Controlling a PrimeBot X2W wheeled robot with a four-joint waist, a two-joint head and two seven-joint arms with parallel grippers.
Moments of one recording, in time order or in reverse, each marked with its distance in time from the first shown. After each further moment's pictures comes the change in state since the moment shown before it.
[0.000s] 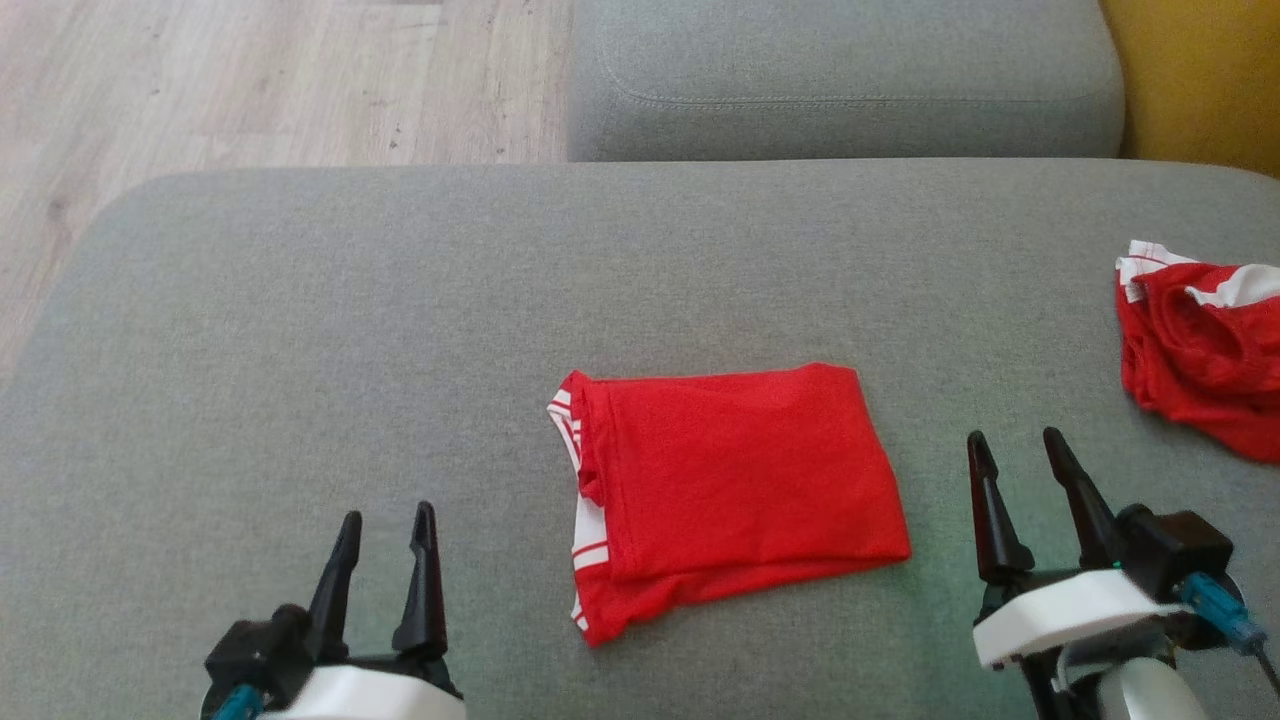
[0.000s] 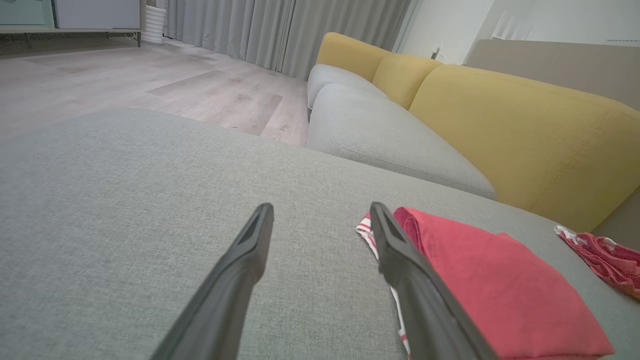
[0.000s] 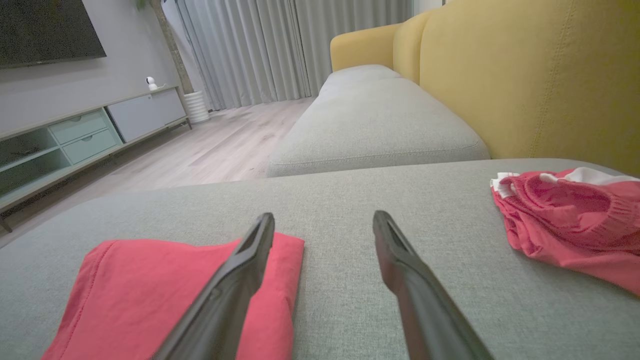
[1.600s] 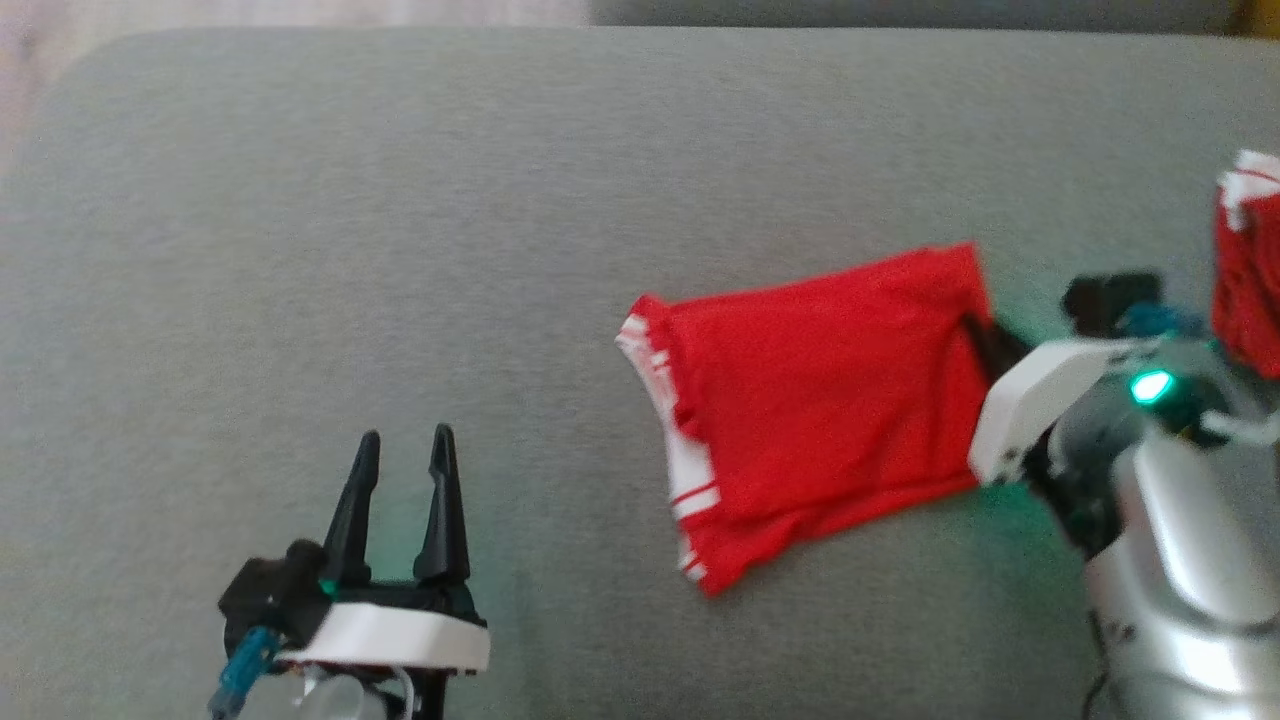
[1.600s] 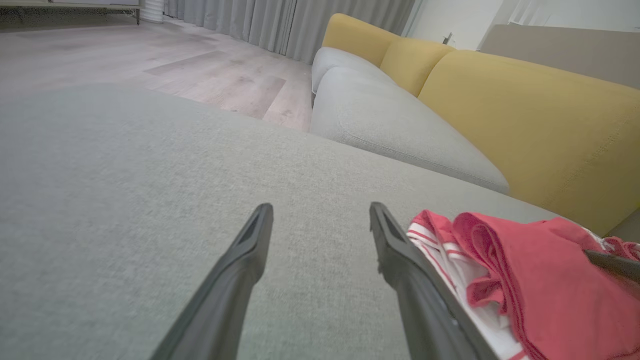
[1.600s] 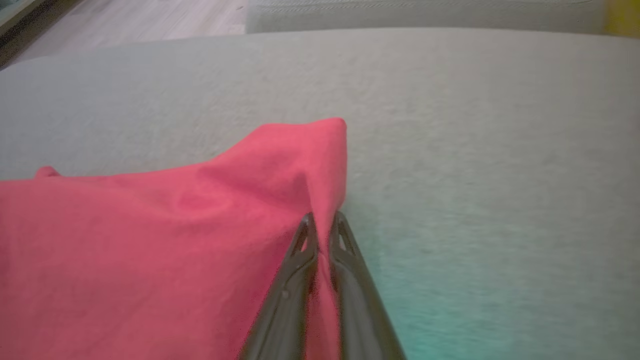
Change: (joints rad) left arm -0.084 -0.123 0.105 0.026 0.119 -0.099 -0.004; right arm -0.400 -0.078 0.043 0.226 0.025 0.000 0.517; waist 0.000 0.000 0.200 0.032
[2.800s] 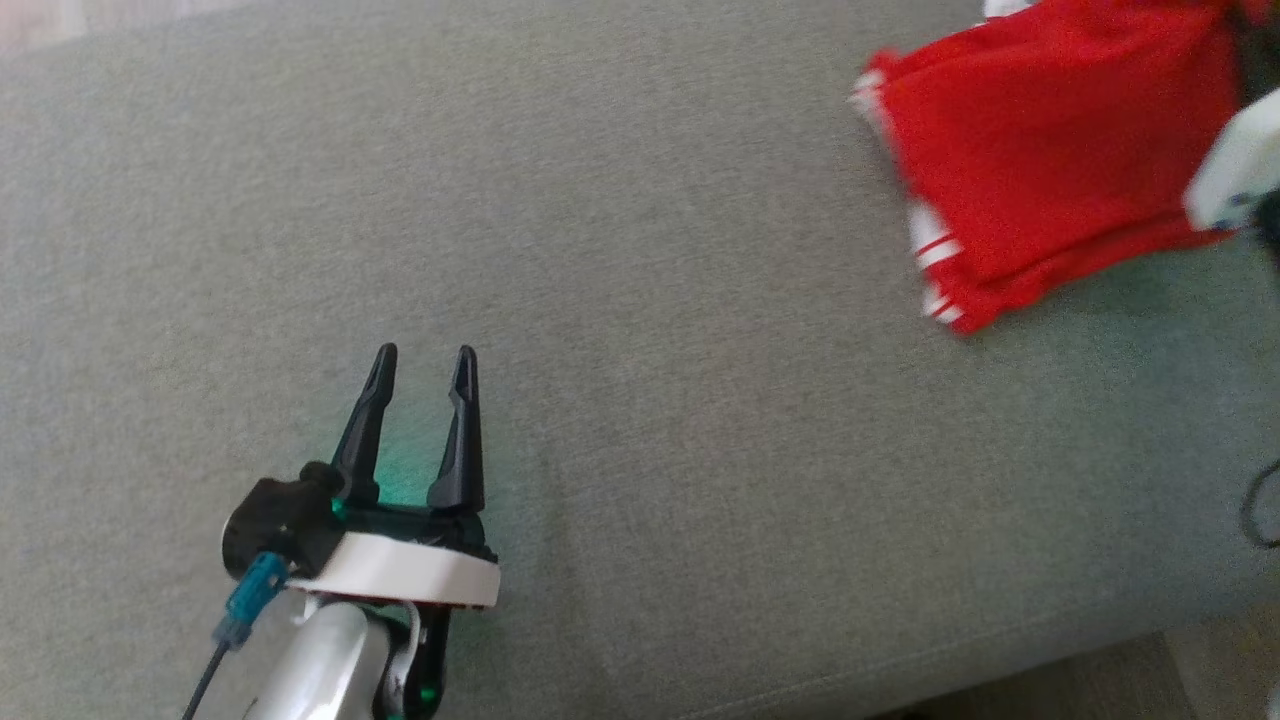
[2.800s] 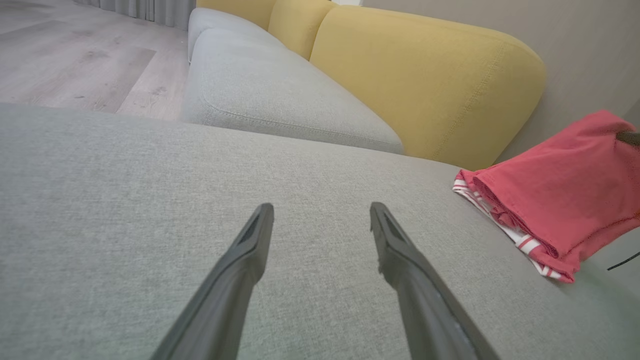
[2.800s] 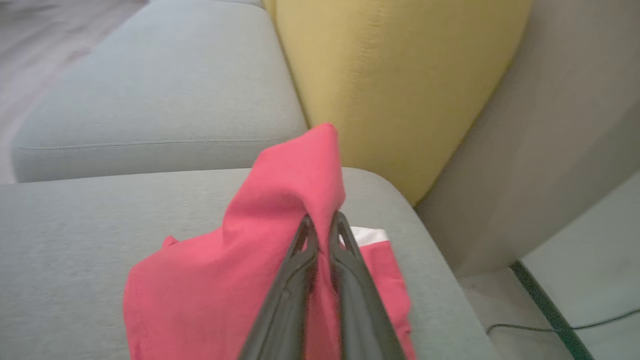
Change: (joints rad) left arm -0.121 0.031 -0.037 -0.032 0.054 -0.009 0.040; right arm -0.340 -0.162 -0.119 0.016 -0.054 0.000 -0.022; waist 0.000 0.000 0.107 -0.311
